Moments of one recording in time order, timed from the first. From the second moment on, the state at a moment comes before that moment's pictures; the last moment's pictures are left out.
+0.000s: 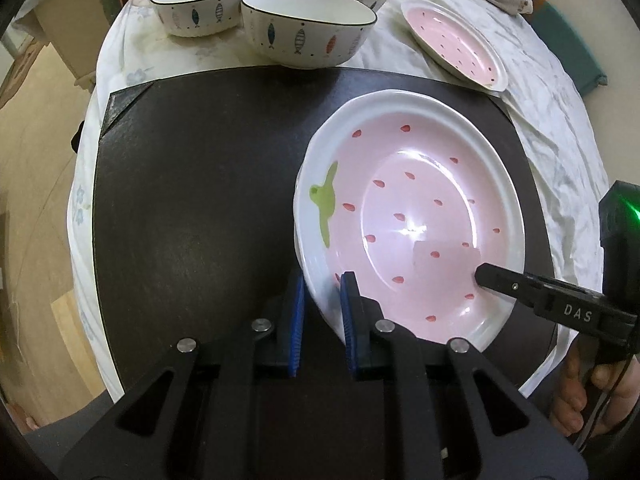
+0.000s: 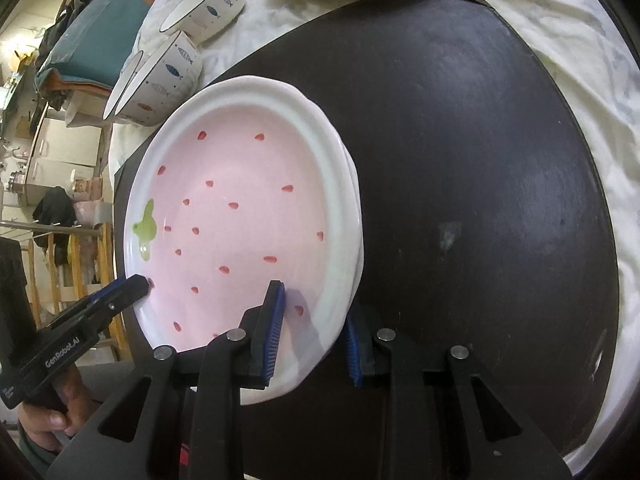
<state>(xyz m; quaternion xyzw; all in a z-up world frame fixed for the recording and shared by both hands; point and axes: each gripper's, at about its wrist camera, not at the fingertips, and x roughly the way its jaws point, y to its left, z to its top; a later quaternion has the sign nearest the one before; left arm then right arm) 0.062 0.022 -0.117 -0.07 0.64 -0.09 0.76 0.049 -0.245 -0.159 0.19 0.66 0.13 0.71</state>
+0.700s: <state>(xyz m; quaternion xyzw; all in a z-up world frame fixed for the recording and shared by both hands) 0.086 0.018 -0.134 -0.10 0.65 -0.06 0.75 0.055 -0.262 -0.162 0.22 0.63 0.12 0.74</state>
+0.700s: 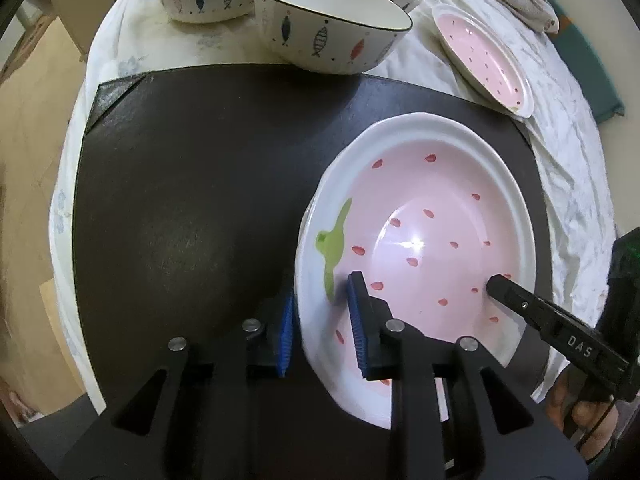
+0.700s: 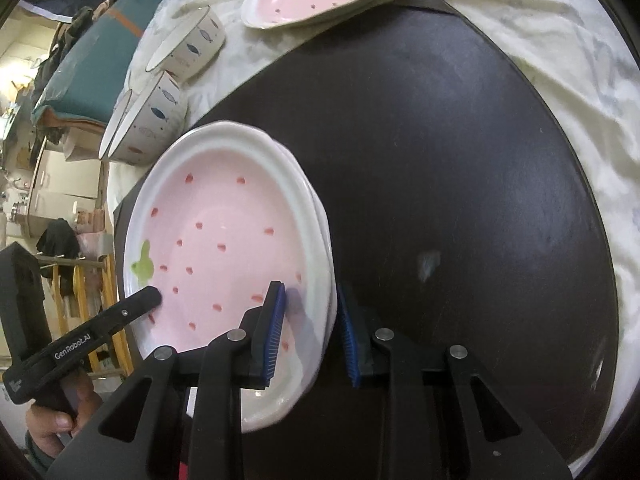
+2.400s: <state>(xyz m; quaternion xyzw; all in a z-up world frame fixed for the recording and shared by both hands) 0.062 0.021 -0.049 0.00 0.49 0.01 0.87 0.018 -0.279 -0.075 0.17 0.50 0.05 0.85</state>
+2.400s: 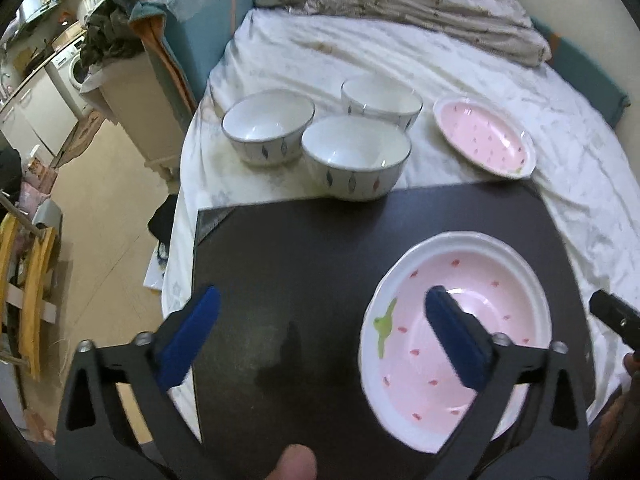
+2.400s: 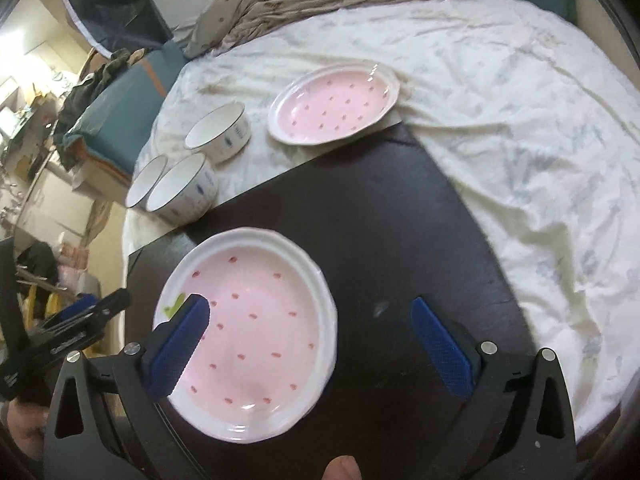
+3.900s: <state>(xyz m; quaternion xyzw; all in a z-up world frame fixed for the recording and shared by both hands) 0.185 -0.111 -0.031 0.02 0.52 -0.03 0.86 0.146 -0.394 -0.049 0.20 0.46 0.02 0.87</state>
